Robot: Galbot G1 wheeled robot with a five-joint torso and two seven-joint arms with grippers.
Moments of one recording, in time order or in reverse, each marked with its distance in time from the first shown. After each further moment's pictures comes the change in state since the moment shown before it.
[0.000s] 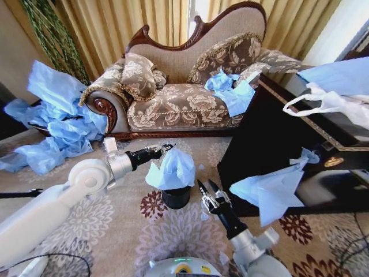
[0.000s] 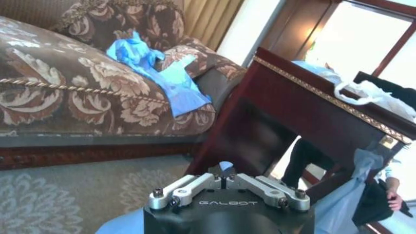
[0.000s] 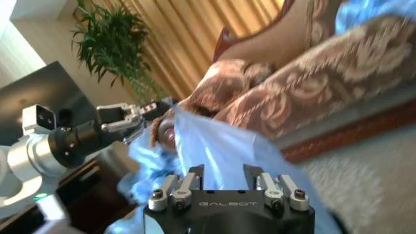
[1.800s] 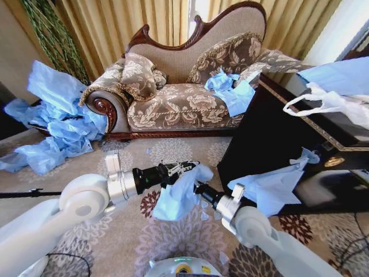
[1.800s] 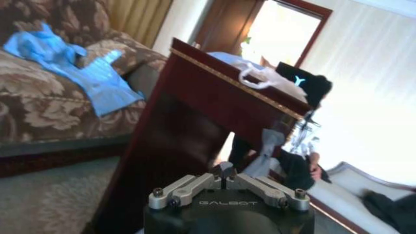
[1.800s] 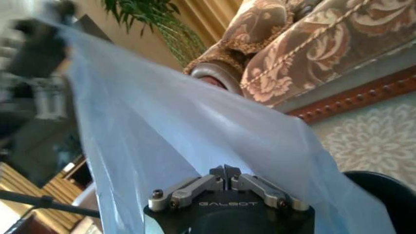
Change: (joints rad) left arm 0.056 0.020 -0.003 -0.186 0.036 -0.033 0.089; right arm 0.605 -0.224 -0.313 -0.172 0.458 -0.130 0.087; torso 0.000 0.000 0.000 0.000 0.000
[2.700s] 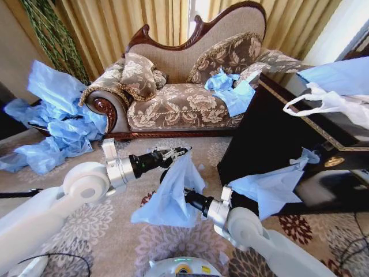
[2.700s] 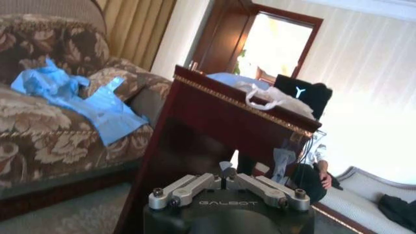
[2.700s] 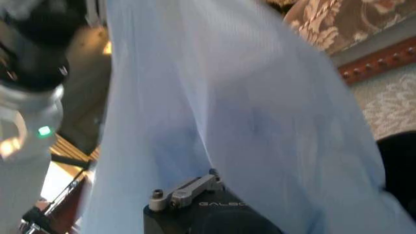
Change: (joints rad) left arm -0.141 0.001 0.036 0.084 0.022 -0.024 0.073; right arm 0.095 0.030 -0.154 -0.033 0.040 -0.074 -0.040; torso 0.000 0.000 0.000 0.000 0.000
